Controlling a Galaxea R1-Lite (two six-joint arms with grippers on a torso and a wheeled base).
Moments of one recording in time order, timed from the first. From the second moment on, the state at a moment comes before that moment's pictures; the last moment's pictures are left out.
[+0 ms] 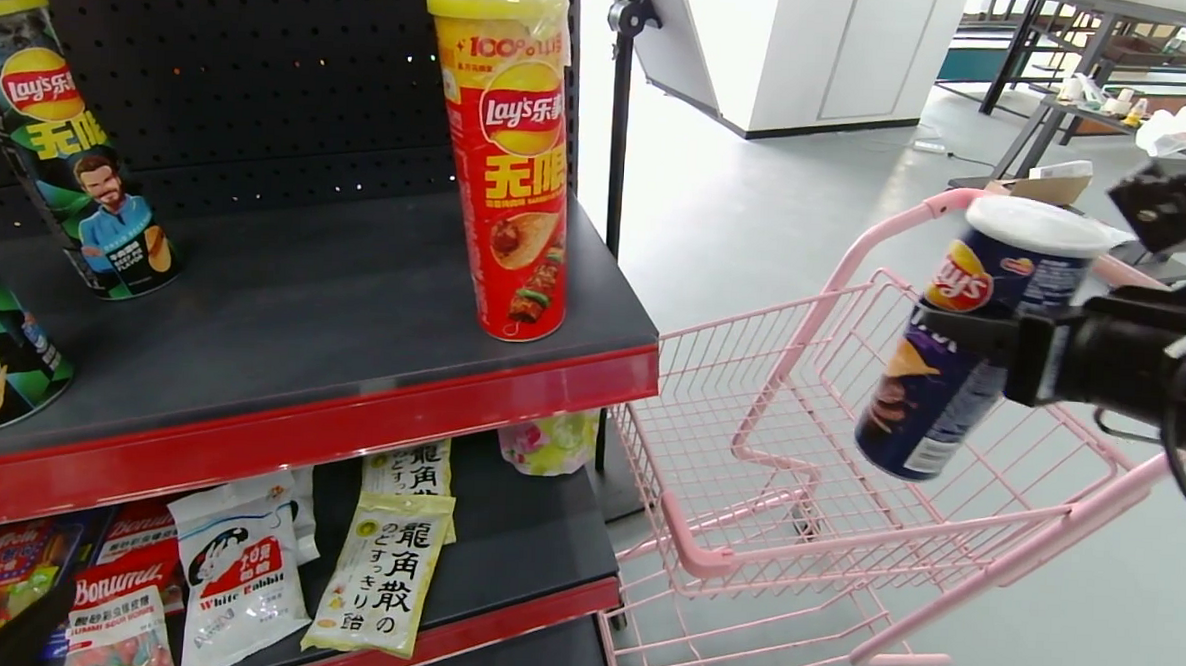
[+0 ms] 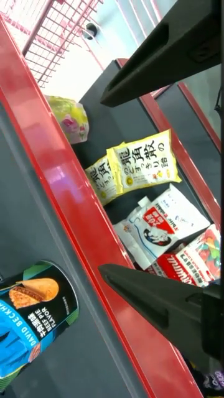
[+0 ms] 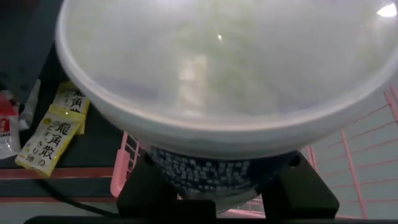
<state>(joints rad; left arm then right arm) -0.28 0.53 -0.31 -0.08 0.17 0.19 0.30 1.31 -0.81 -0.25 0.00 -0.01</state>
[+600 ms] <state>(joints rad) -0.28 0.53 -0.32 -0.07 0.18 0.26 0.23 0.95 -0.58 -0.19 -0.01 -0.10</state>
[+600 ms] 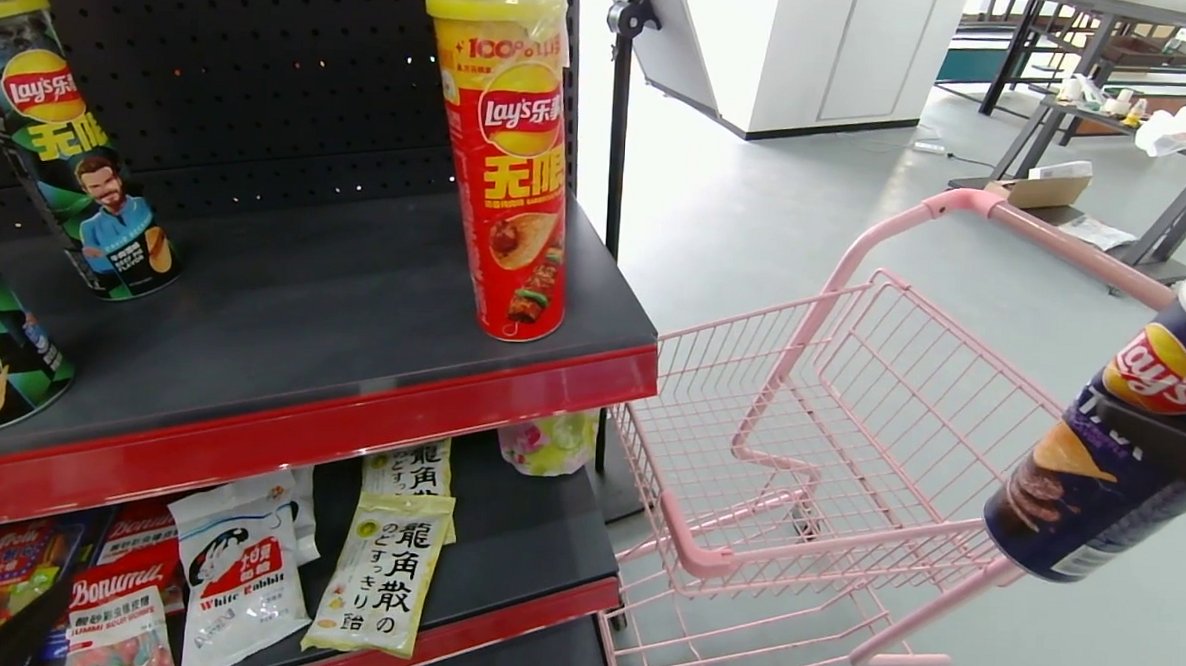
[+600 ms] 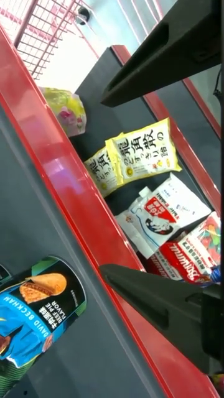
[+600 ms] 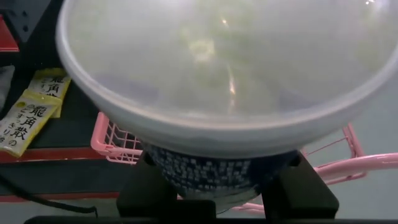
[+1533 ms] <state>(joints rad) -0.28 0.51 -0.31 -0.07 0.19 0.29 0.23 0.94 -0.57 -0.20 0.05 -0.12</state>
